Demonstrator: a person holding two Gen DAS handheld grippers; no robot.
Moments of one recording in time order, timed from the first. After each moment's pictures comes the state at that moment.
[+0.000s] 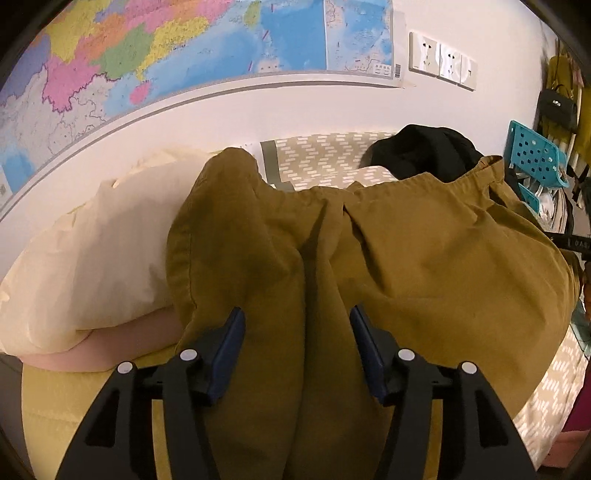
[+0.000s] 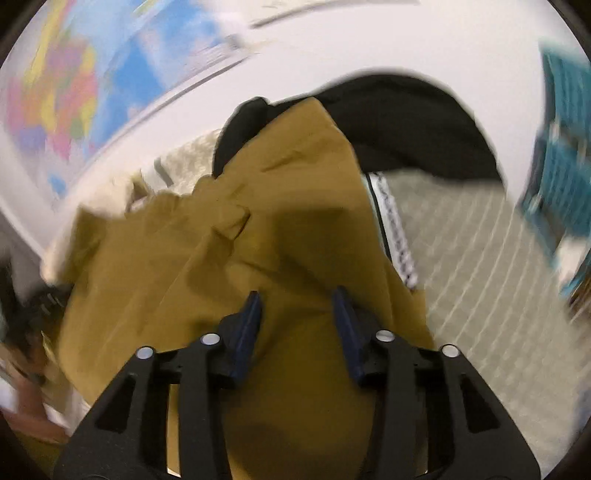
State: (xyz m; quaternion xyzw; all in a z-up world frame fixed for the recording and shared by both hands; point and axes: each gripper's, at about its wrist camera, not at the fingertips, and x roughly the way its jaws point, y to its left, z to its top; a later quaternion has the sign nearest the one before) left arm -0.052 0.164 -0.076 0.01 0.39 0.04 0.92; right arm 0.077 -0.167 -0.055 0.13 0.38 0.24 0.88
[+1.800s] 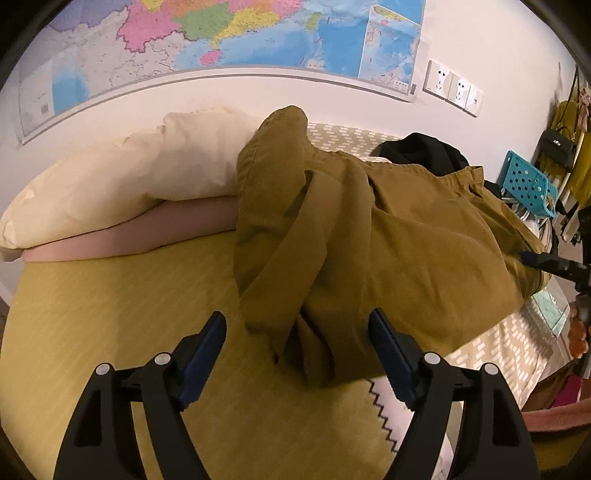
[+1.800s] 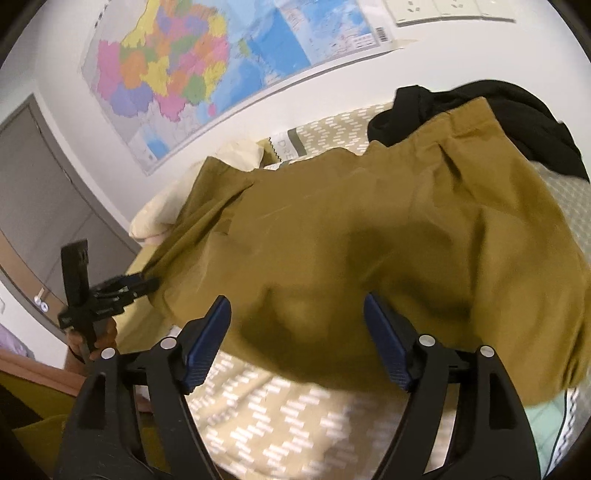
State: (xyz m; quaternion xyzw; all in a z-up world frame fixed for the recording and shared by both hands) left arm -0.163 0.192 -0.085 -0.08 0.39 0.05 0.92; right arm -0.027 -0.088 -0.027 0.10 0.36 0.38 0.85
